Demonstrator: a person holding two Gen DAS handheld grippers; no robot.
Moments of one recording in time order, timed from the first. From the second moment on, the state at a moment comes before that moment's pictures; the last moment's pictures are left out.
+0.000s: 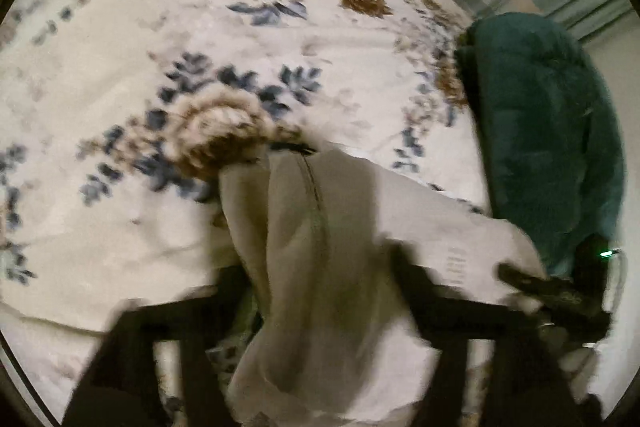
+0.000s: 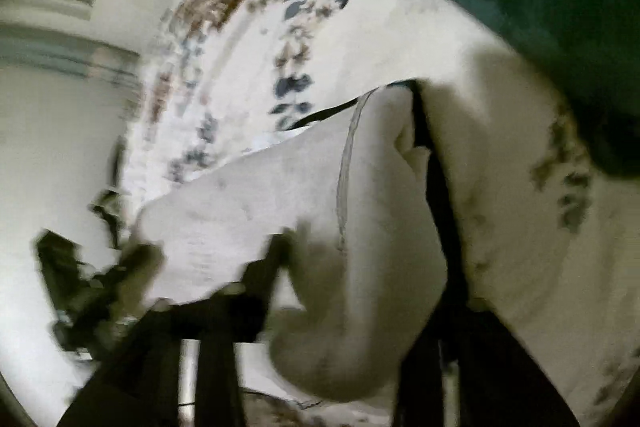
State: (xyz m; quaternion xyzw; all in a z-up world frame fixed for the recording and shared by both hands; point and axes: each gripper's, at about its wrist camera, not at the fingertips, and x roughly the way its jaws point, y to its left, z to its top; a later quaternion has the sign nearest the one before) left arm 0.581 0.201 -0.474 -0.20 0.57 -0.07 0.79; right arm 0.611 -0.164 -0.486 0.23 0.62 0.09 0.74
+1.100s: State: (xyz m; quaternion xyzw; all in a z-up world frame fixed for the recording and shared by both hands) left arm 0.349 0.098 -0.233 -0.01 0.47 0.01 0.88; right arm 0.325 -0.129 -0.168 -0.03 0.47 -0.10 0.87
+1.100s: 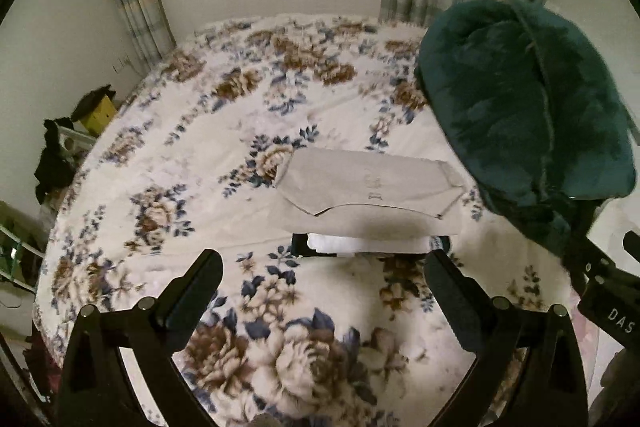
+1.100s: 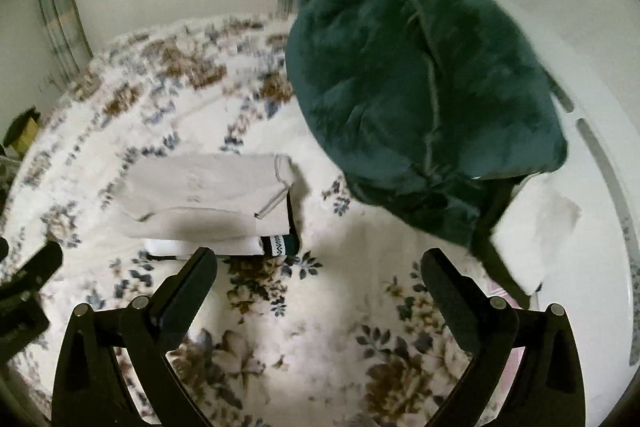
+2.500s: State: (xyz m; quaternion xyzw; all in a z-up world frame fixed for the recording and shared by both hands) left arm 0.105 0.099 -0.026 -0.03 0.37 0.03 0.93; right arm 0.022 -0.129 0.130 -0.03 0.32 -0.05 0.94
